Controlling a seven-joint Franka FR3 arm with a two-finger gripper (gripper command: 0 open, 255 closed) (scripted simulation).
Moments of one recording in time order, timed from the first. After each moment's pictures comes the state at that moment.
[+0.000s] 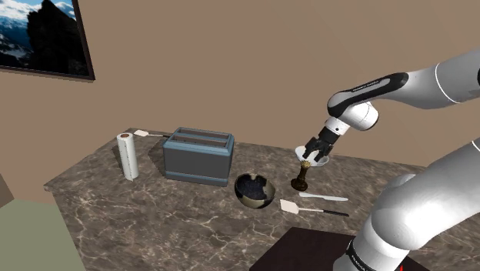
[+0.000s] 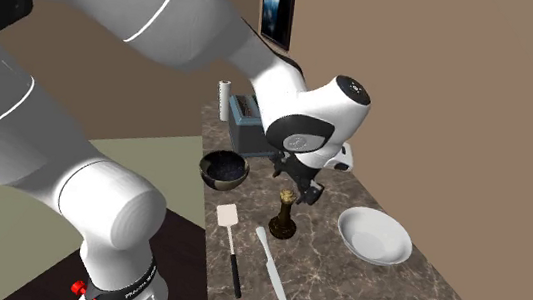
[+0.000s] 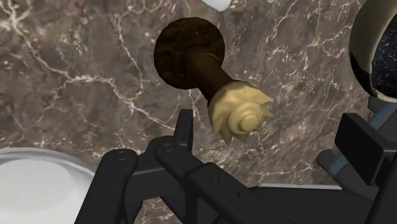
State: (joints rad) arm -0.01 -0.42 -0.74 -2.63 0.17 2.26 -0.50
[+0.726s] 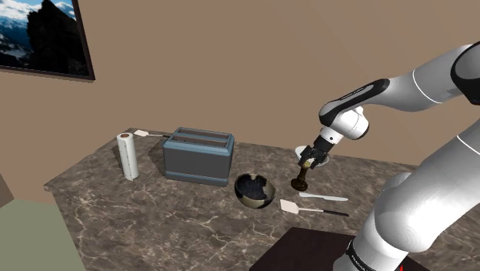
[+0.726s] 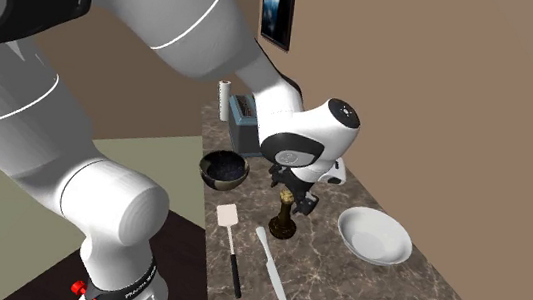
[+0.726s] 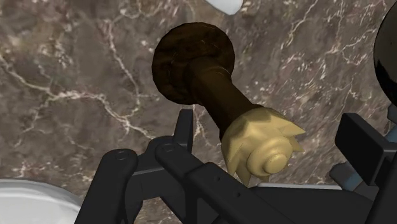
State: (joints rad) arm 0.07 -0.31 -0.80 -2.66 0.28 2.38 -0.59
